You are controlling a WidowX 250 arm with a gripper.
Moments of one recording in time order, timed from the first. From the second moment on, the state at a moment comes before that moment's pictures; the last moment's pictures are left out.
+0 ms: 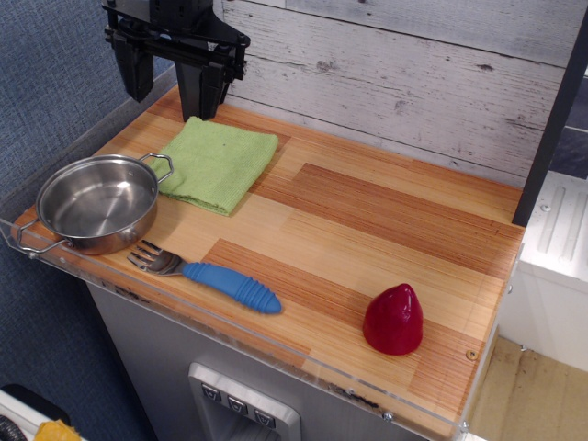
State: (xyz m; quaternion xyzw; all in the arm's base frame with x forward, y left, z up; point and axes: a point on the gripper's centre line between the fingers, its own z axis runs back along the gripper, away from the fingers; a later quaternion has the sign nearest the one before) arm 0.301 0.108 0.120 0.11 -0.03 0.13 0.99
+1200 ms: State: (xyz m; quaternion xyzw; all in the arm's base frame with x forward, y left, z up) arm 0.246 0.126 0.055 0.10 0.03 0.13 0.99
